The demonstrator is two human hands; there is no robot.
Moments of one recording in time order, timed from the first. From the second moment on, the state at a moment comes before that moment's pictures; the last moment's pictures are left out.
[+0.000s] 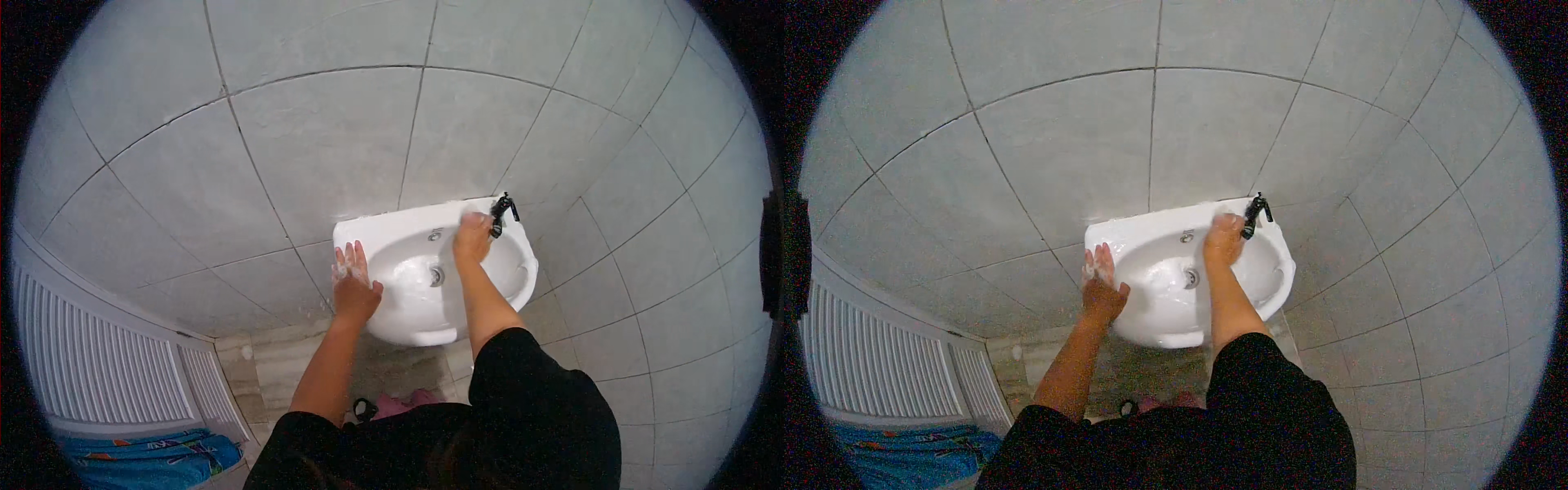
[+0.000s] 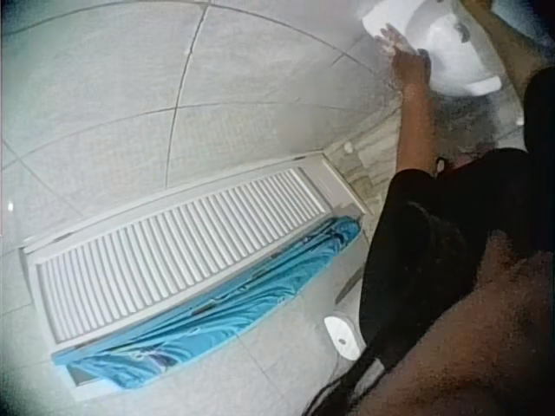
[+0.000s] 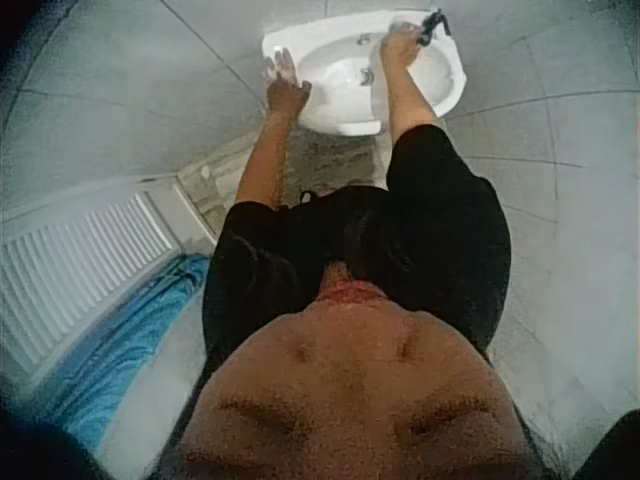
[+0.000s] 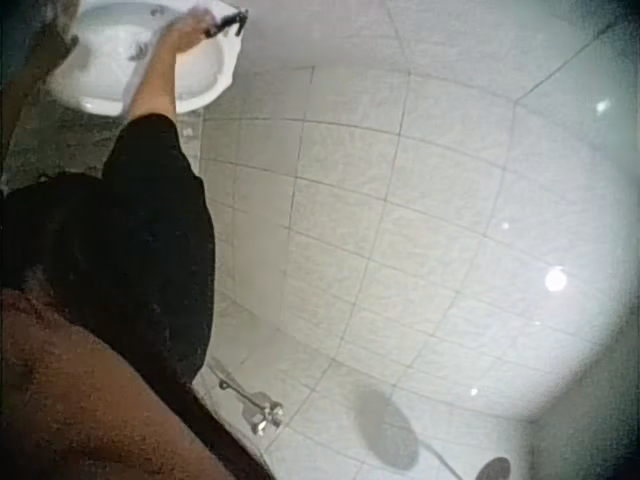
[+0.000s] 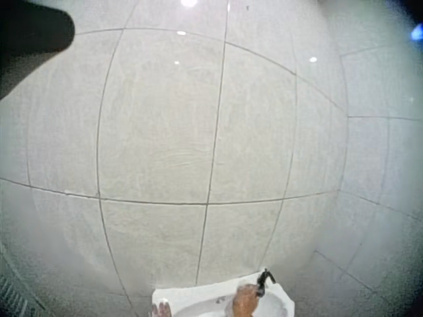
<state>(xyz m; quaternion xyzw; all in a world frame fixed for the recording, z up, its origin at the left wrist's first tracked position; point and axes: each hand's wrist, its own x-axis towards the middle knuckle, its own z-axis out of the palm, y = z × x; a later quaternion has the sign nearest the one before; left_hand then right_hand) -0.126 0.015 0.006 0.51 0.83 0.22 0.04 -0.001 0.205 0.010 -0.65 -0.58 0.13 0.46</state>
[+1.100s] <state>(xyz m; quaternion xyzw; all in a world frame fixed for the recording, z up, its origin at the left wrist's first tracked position) -0.120 0.025 0.013 0.53 0.84 0.13 0.04 0.140 0.339 0.007 -0.47 -0.86 0.04 0.18</state>
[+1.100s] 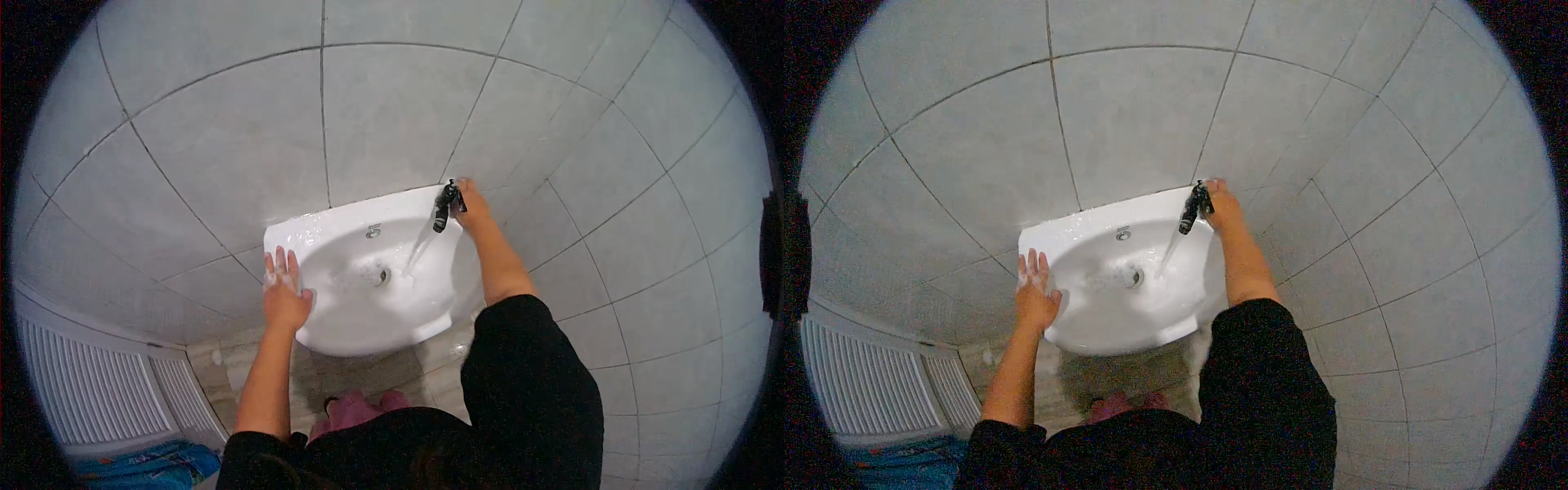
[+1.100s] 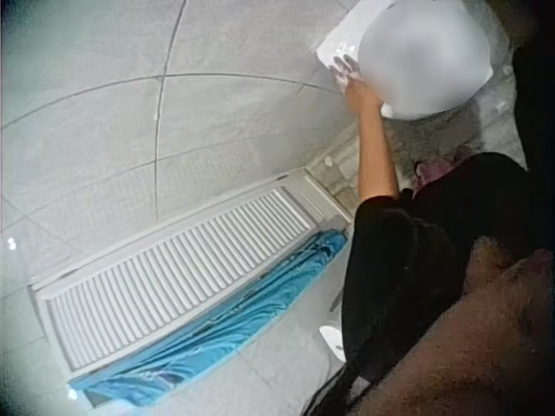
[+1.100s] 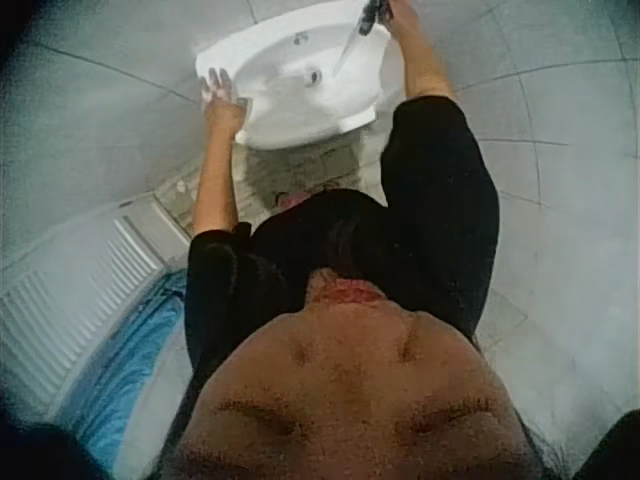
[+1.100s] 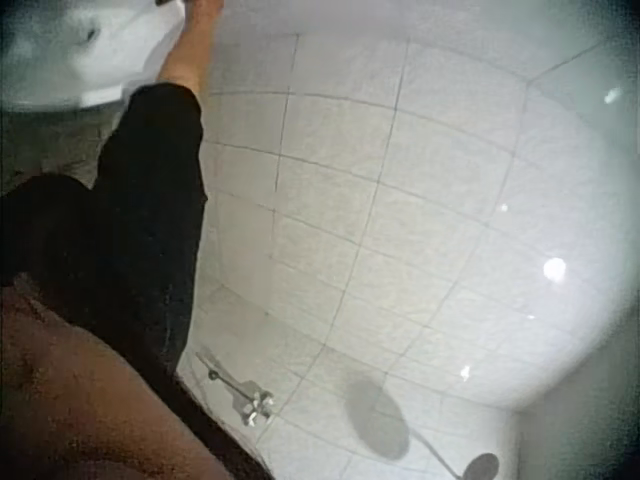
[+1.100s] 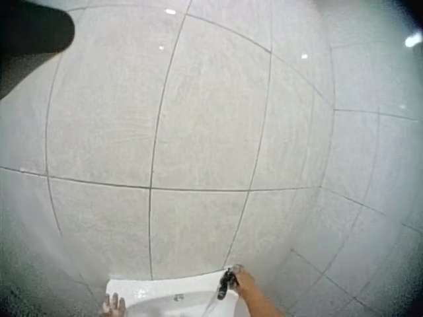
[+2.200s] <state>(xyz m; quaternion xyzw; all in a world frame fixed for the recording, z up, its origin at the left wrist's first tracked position) -0.148 0.013 -0.031 0.41 0.54 0.69 0.26 -0.054 0.025 0.007 -0.59 -0.79 0.18 -0.05</state>
